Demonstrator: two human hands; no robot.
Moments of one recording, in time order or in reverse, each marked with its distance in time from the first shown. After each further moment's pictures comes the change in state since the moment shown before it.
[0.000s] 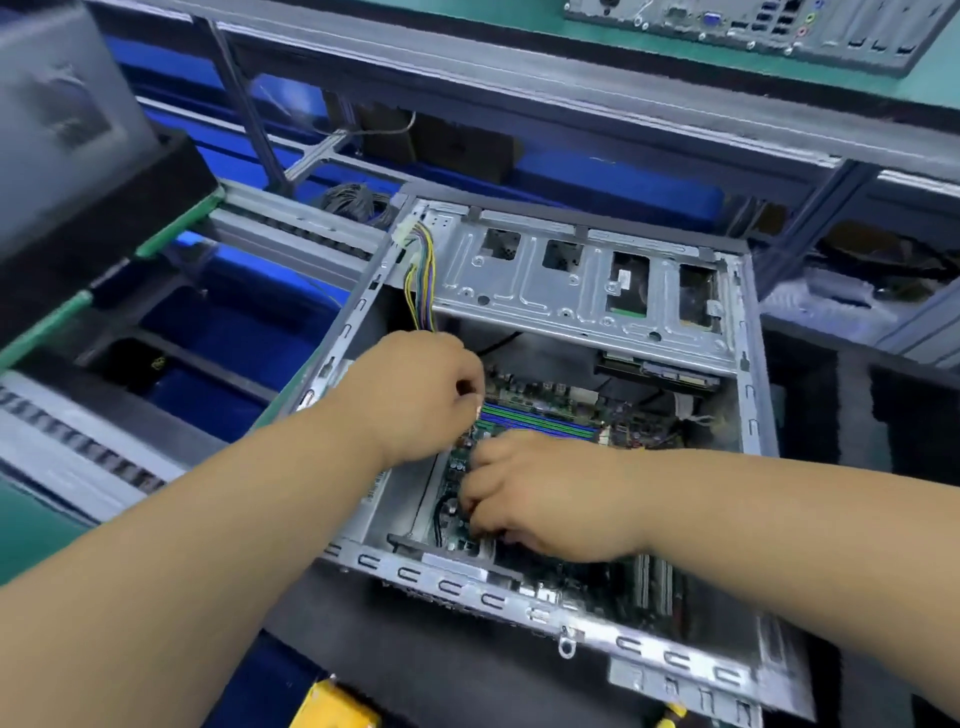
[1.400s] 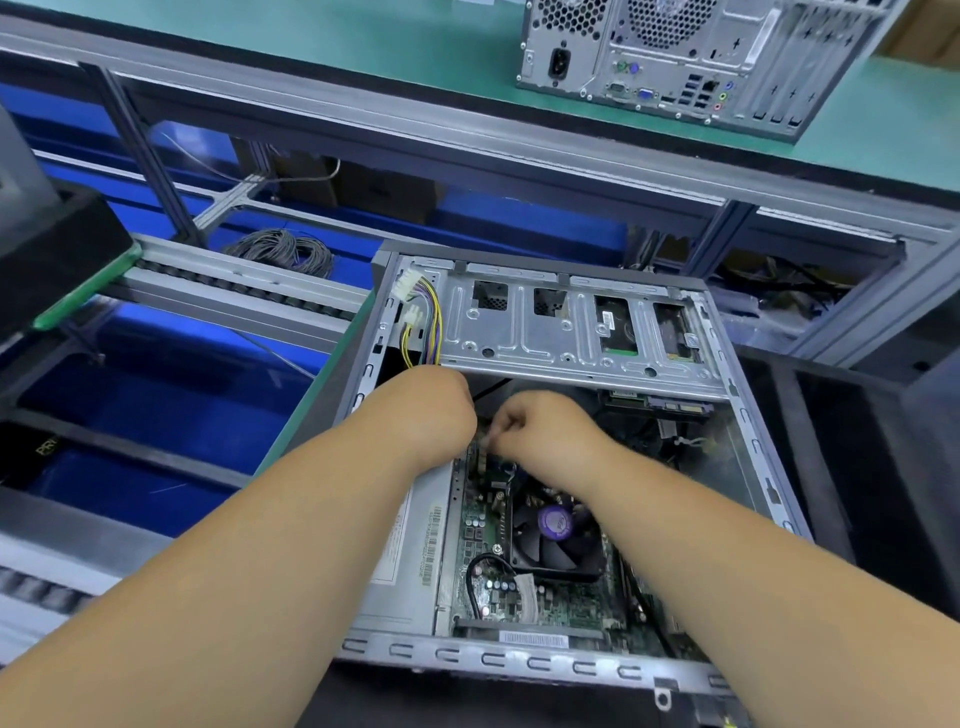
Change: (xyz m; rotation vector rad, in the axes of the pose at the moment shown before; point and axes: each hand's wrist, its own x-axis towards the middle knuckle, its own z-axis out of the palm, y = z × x) left_hand 0.036 -0.022 -0.017 -0.152 -0.260 -0.170; right_hand 0.055 0.048 0.004 0.706 0.554 1.144
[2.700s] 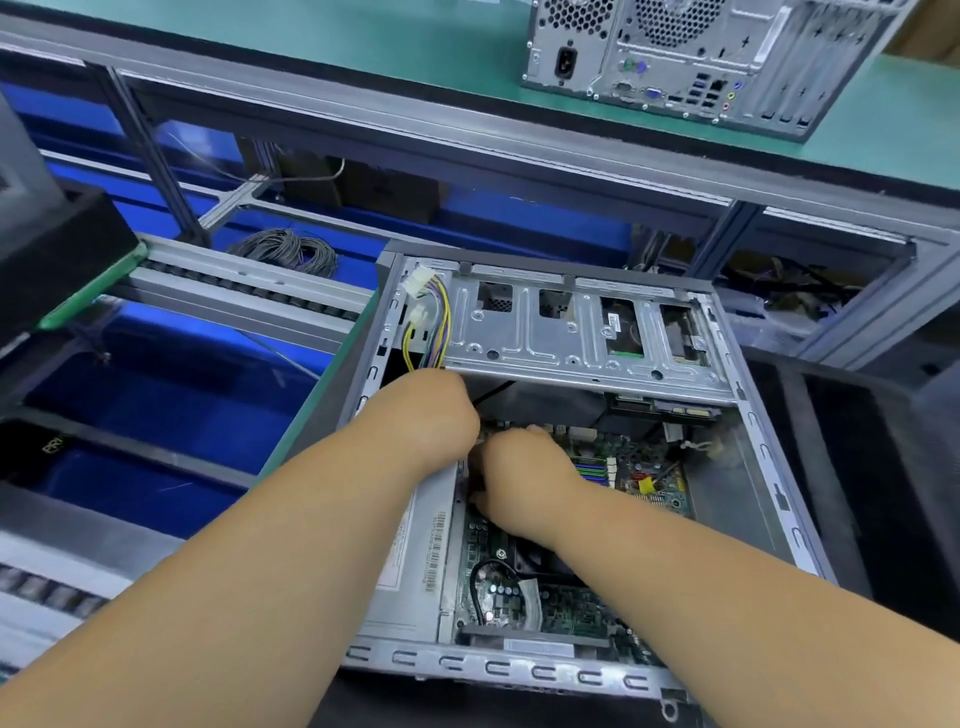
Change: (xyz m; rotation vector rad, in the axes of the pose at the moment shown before) left_hand 0.003 -0.004 0.001 0.001 -0.016 -0.020; right_hand -0.008 -0.006 0.035 -0.678 -0.040 -0.380
